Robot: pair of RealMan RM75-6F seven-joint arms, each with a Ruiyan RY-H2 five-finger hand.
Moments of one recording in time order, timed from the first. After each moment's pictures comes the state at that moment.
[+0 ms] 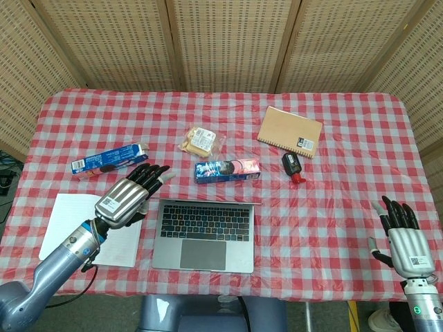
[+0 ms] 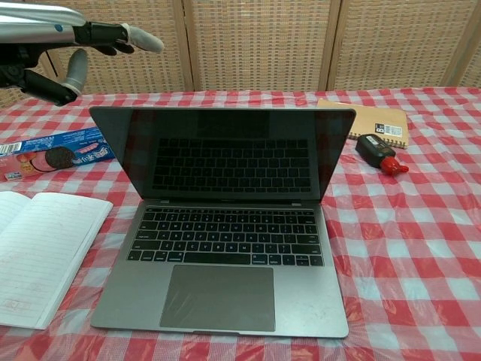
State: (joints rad) left arm -0.67 -1.04 -0.20 -2.05 1.23 0.91 0.34; right arm 0.09 -1.14 0.06 -1.61 -1.48 1.43 -0.11
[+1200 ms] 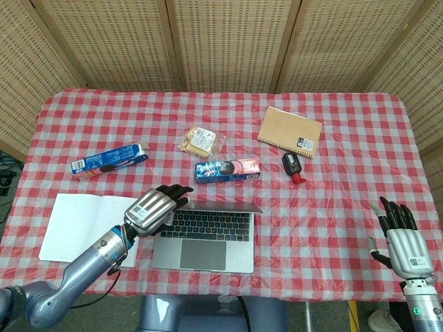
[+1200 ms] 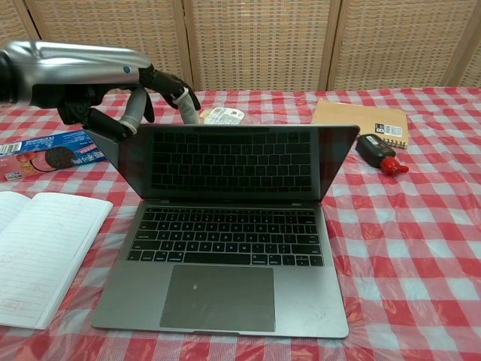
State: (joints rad) left arm -0.82 -1.14 -0.13 -2.09 1.05 0.90 0.48; right arm 0.10 -1.14 0.05 -1.60 -1.49 1.43 -0.10
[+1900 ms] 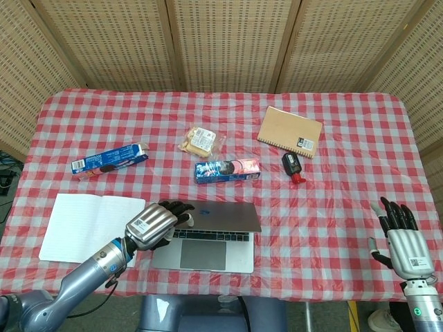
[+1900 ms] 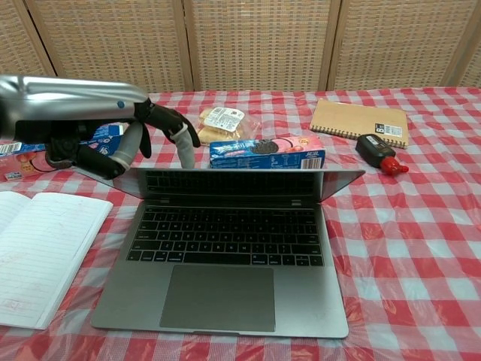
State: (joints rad) left arm -0.81 -1.13 -0.06 -2.12 1.12 0.88 0.44; right arm 0.09 -1.14 0.05 -1.61 -1.49 1.43 -0.09
